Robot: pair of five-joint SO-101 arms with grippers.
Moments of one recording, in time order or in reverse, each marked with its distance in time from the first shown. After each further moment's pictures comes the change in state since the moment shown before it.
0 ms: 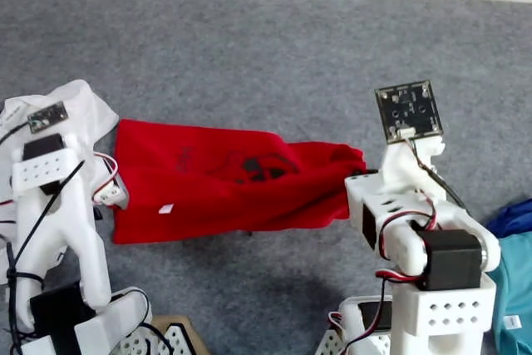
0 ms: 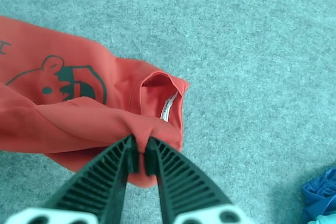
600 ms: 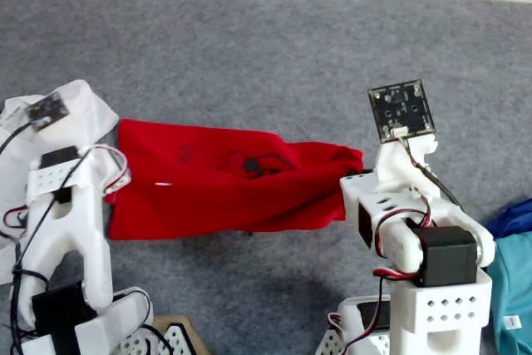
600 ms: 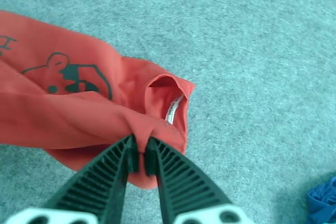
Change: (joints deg) left arm 4.1 0.0 5.6 -20.6 5.7; right arm -2.0 0.0 1.3 -1.1 0.0
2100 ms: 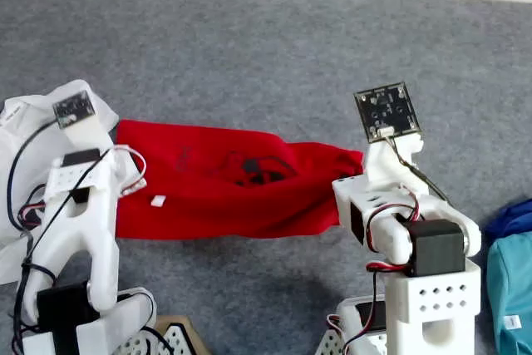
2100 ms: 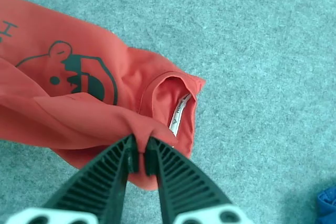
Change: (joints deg) left arm 3.9 0.0 1.3 -2.2 0.0; right arm -1.1 0.0 4.0 -1.8 -0.2
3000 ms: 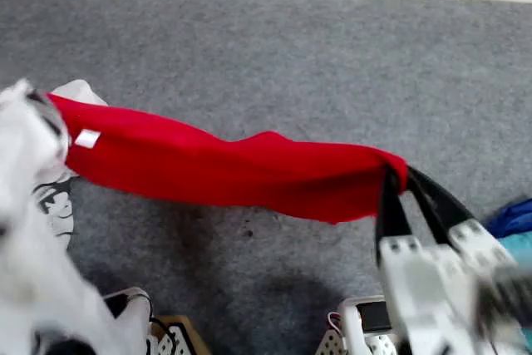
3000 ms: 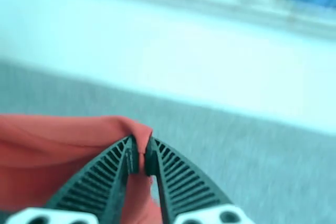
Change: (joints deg) left arm -5.5 -19.5 -68.7 50.8 0.2; right arm 0.8 -17.0 -27.3 0.3 -0.4
